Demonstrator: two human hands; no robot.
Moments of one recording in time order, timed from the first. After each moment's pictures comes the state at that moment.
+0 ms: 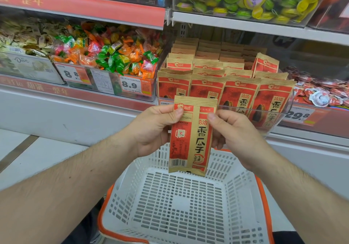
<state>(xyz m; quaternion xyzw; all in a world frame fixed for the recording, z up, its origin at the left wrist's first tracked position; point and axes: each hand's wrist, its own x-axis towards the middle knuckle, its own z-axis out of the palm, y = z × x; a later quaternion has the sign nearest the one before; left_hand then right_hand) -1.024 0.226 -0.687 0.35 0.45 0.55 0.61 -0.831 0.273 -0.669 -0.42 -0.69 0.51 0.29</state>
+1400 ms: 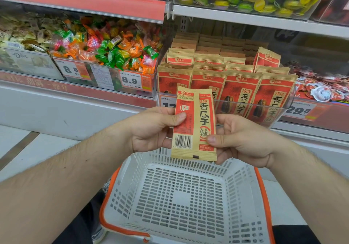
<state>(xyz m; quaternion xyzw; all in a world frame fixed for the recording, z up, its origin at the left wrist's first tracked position) -1.030 0.224 -0.682 0.35 0.44 0.43 0.71 -0.816 0.280 -0.662 -0.37 -0.59 0.71 0.11</state>
